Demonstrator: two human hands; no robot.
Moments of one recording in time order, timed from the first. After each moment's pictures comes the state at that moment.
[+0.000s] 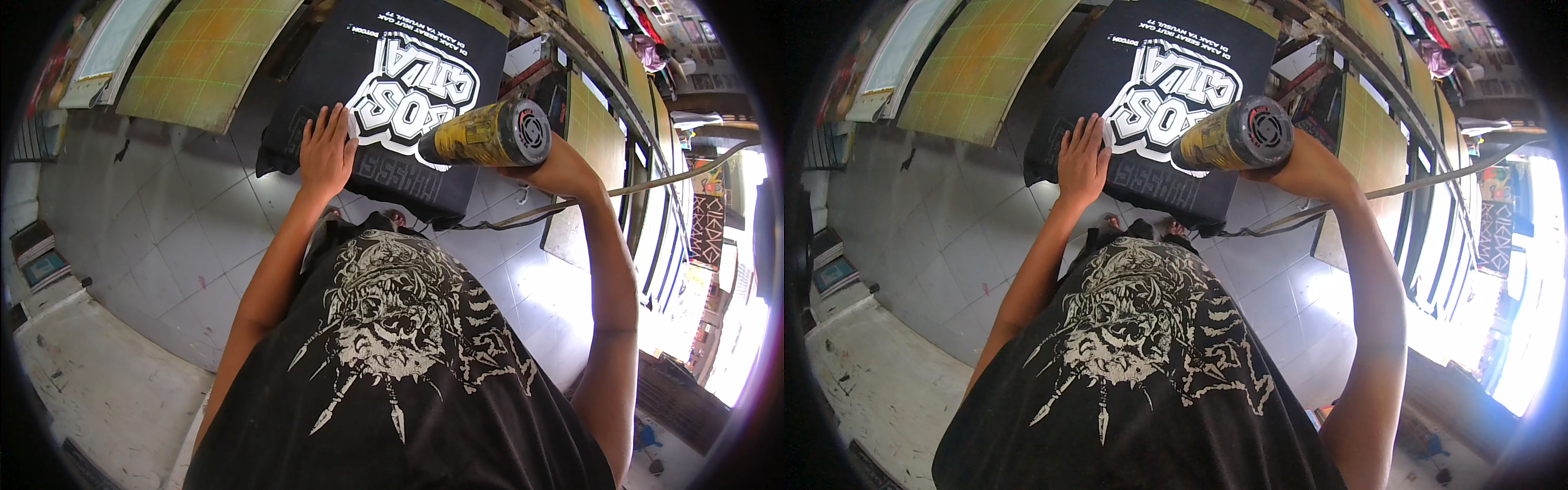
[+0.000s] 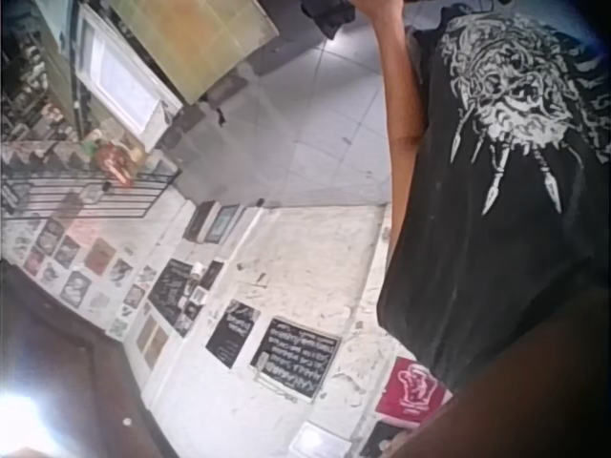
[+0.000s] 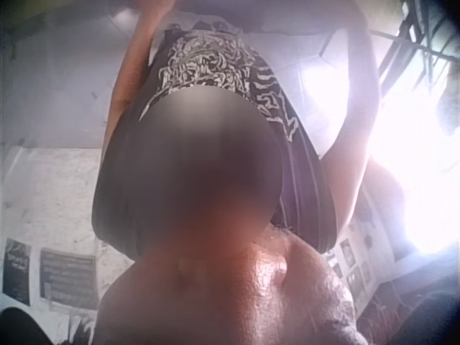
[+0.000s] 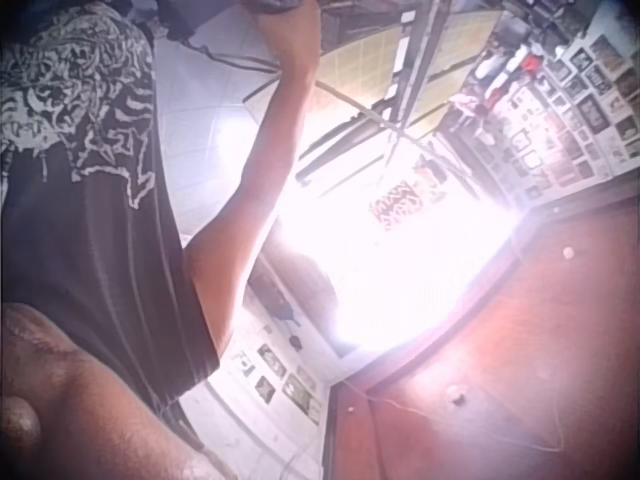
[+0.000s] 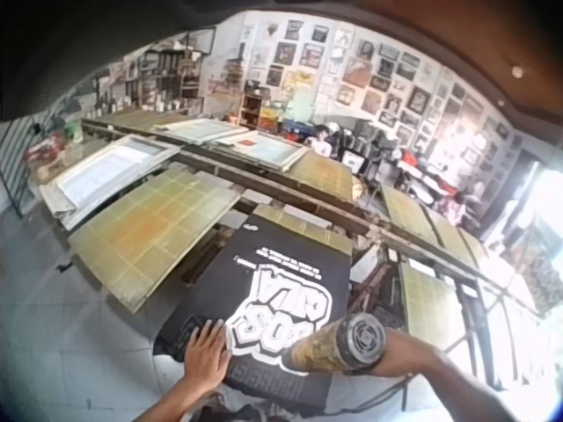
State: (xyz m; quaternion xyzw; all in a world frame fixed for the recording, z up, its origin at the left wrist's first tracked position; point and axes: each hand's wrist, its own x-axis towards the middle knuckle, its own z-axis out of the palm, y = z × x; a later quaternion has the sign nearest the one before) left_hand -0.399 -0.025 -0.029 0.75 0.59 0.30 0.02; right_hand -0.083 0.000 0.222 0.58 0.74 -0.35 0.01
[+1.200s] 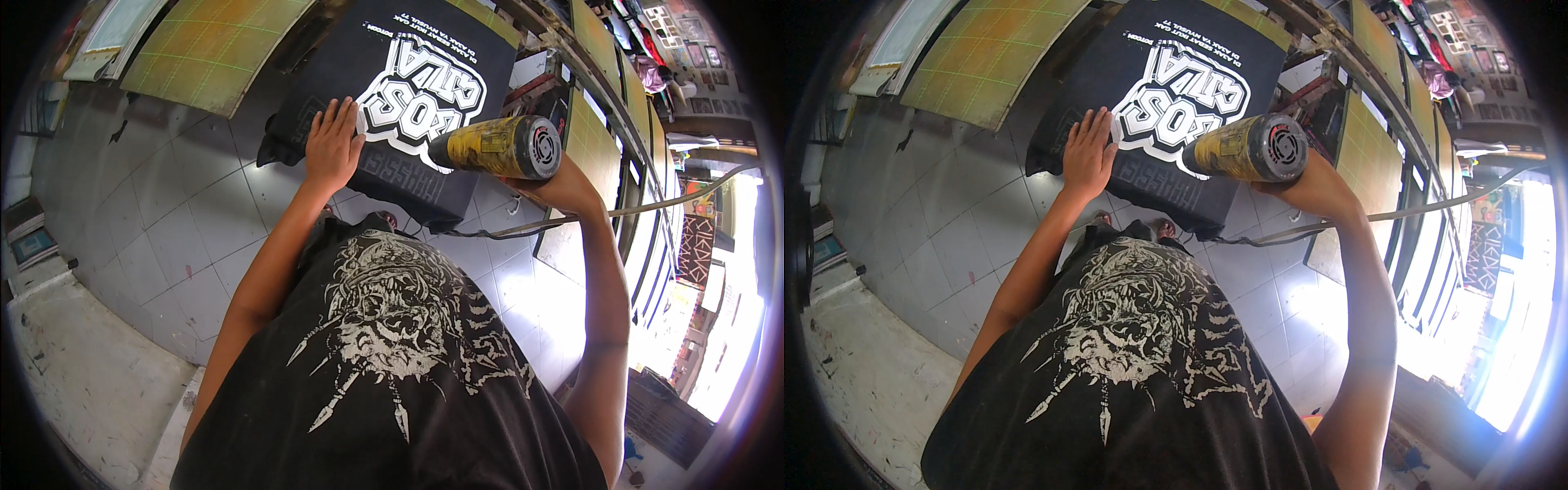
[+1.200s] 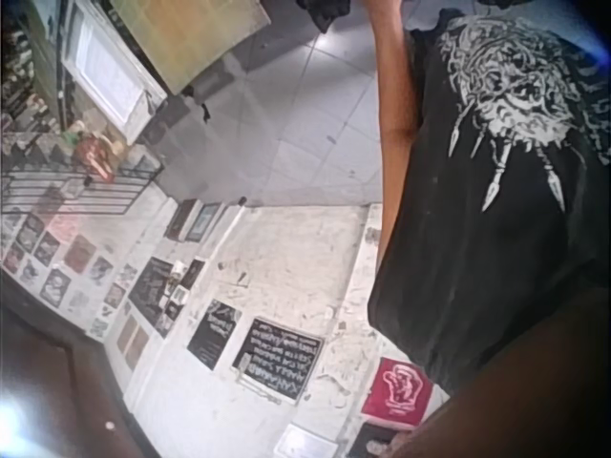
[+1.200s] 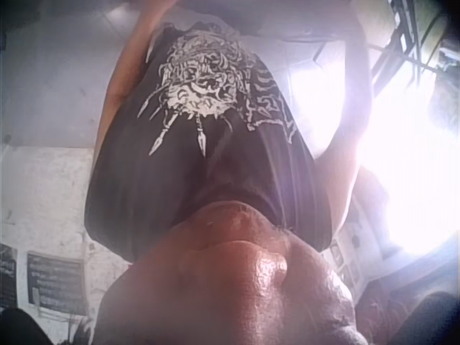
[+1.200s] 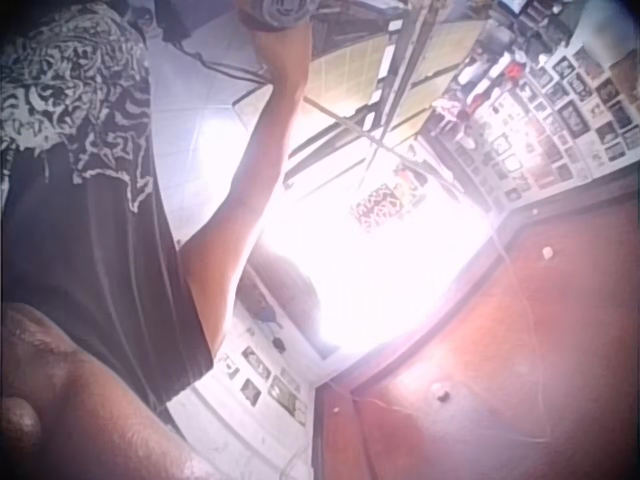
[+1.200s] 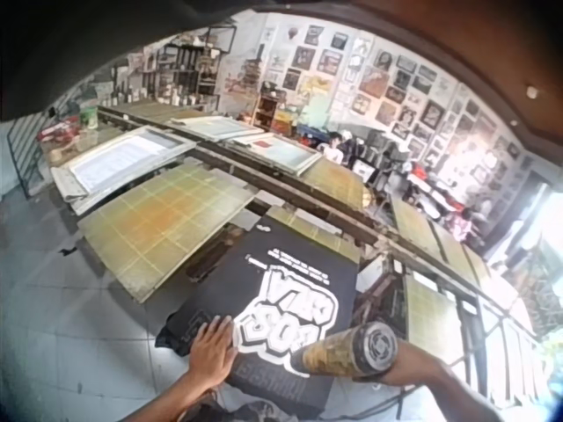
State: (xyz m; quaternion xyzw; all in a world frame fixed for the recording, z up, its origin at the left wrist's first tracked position) left_hand -0.401 -0.027 -0.034 0.74 0.59 0.32 0.03; right_hand -0.079 -0.011 0.220 0.60 0.71 -0.37 0.00
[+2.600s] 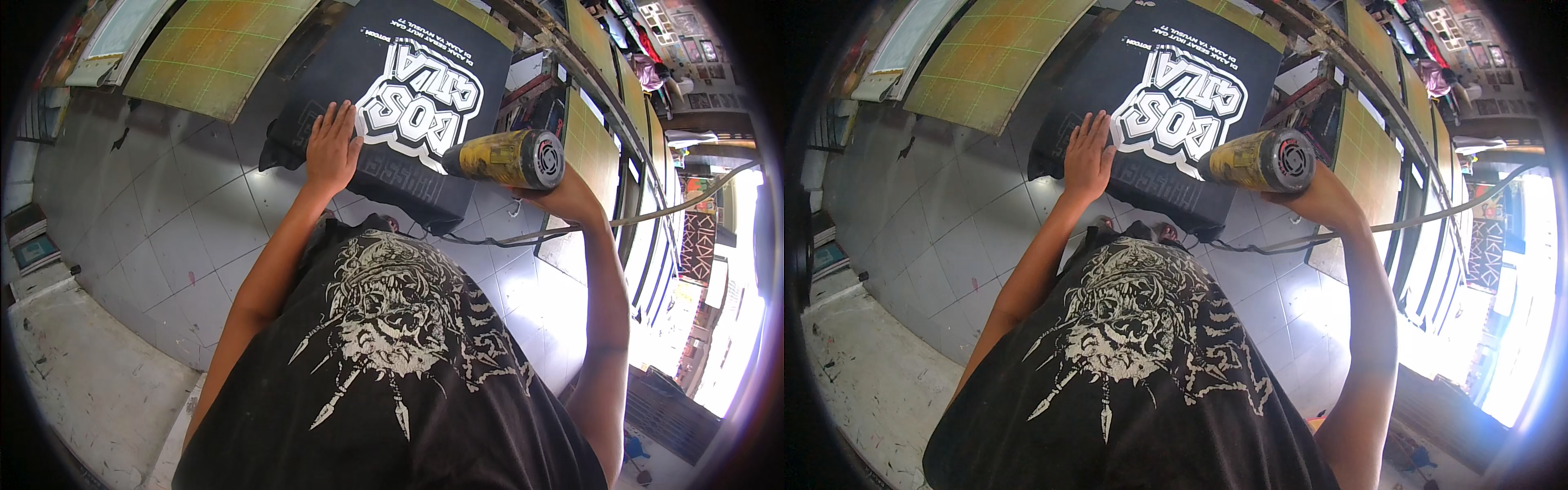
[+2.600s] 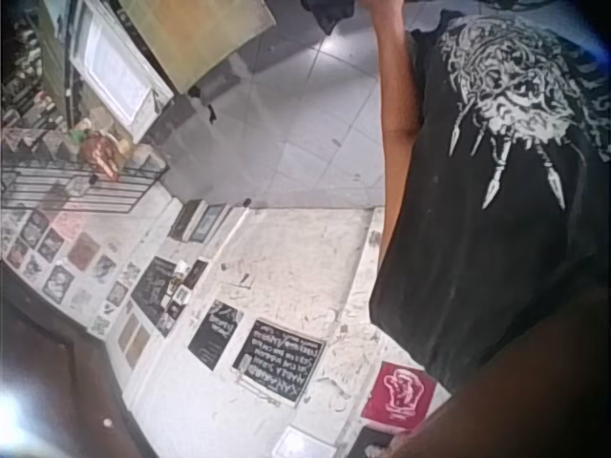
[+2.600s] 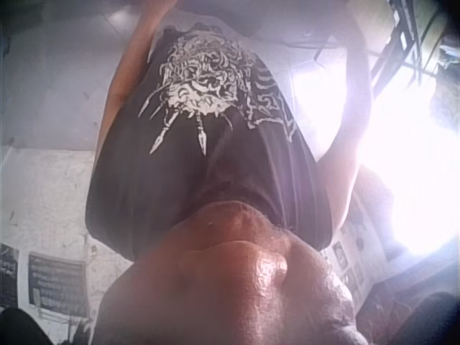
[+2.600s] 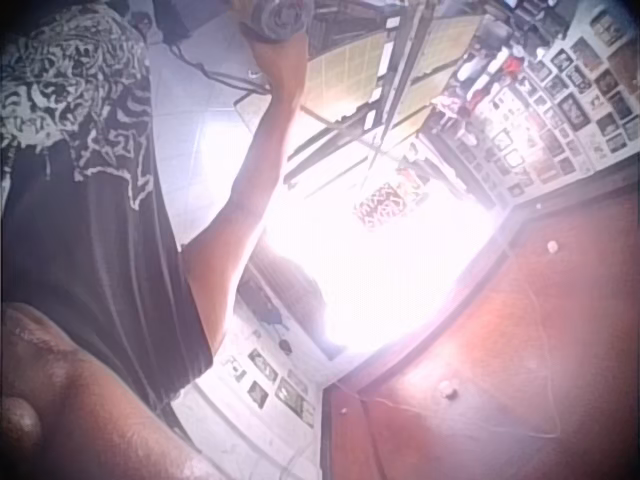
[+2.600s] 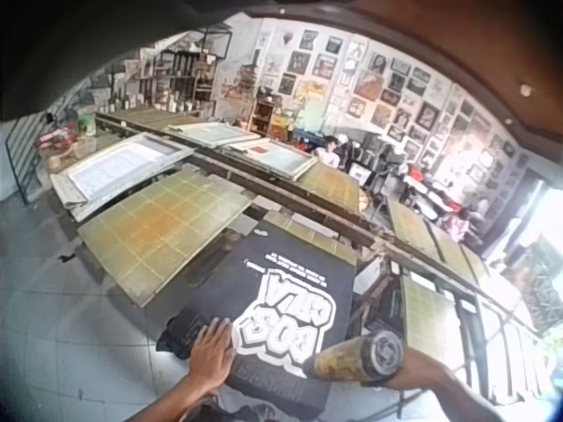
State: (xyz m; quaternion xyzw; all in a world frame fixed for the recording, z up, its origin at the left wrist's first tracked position) left_hand -0.405 -0.030 -0.031 0.73 0.58 0.35 0.04; right_hand -0.065 -0.030 0.225 0.61 0.70 -0.36 0.00
